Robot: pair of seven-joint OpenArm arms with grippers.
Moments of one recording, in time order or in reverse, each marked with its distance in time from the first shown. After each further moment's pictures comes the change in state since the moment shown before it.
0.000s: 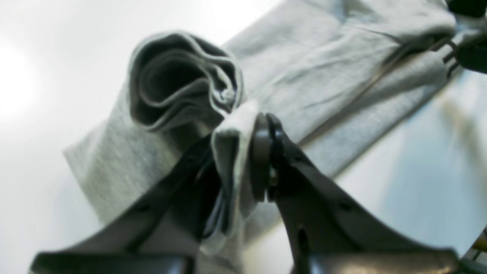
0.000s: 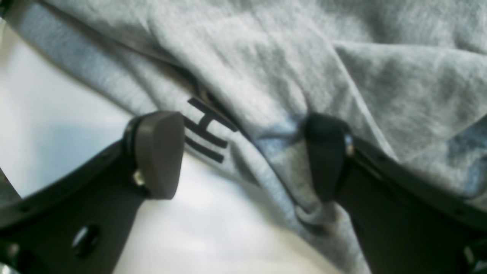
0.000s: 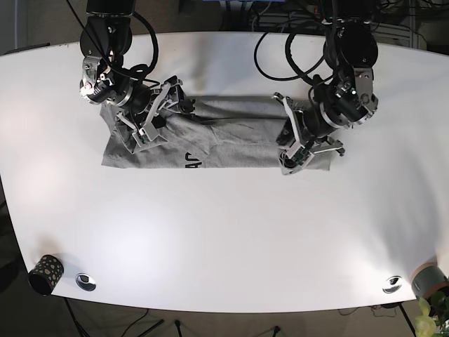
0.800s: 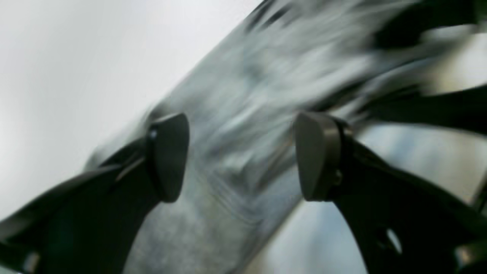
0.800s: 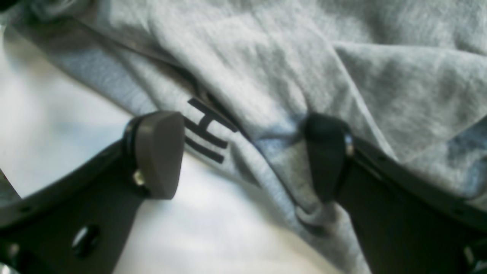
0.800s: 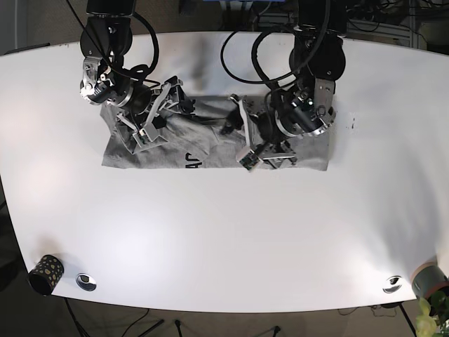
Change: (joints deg) left arm -2.6 4.5 12.4 -2.9 1.3 4.5 -0.6; right arm 0.2 0.0 -0.1 0.0 -0.2 0.0 -0.1
